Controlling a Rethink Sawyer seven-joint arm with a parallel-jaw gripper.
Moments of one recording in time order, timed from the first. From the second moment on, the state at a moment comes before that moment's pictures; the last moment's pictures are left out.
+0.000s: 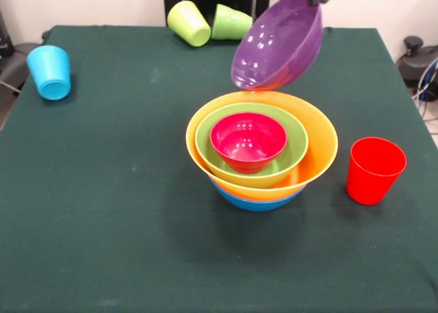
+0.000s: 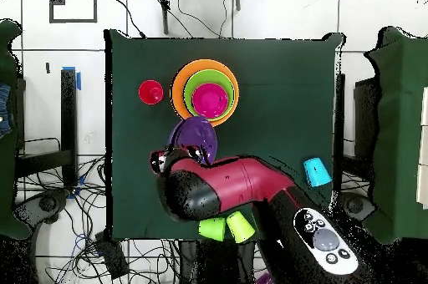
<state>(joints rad) -0.70 -0.96 0.74 2.17 -0.35 0.25 1.88</state>
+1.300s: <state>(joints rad) -0.69 -0.83 0.64 2.08 -0.46 0.25 1.88</state>
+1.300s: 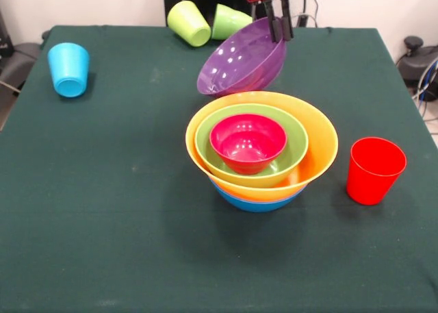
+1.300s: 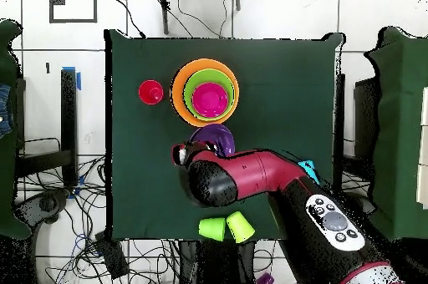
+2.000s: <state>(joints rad) -0.83 -1.14 0.82 2.13 -0.08 0.44 1.88</state>
